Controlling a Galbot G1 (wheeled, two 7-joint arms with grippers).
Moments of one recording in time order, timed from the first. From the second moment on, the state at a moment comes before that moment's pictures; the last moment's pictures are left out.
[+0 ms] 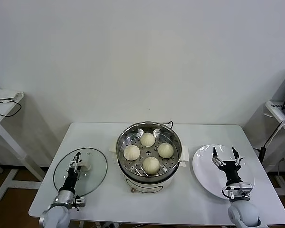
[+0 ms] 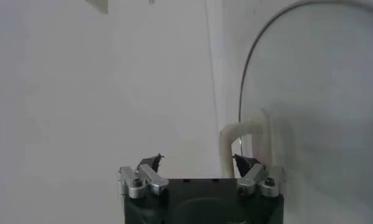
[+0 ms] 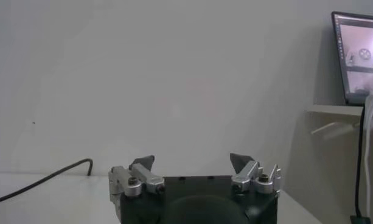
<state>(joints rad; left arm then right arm) 1.24 -1.30 -0.57 -1.41 1.42 -0.04 -0.26 -1.26 1.01 0.43 1.50 0.47 0.35 0.18</state>
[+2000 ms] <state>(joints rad) 1.17 -1.21 -0.10 -2.17 1.21 0.42 0.04 -1.24 1.05 0.46 1.49 0.45 0.36 0.18</state>
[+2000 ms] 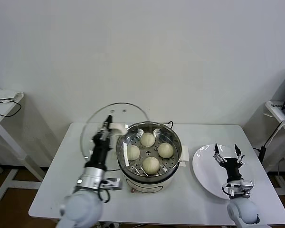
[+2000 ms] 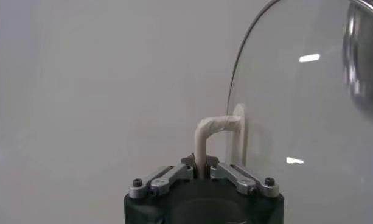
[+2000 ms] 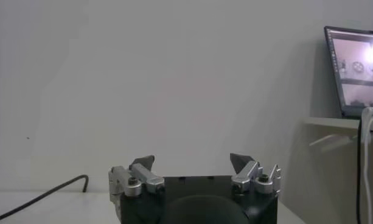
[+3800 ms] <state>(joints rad) 0.91 -1.40 0.24 -1.82 1.54 0.65 0.34 -1.21 1.08 0.48 1.43 0.45 0.36 0.17</state>
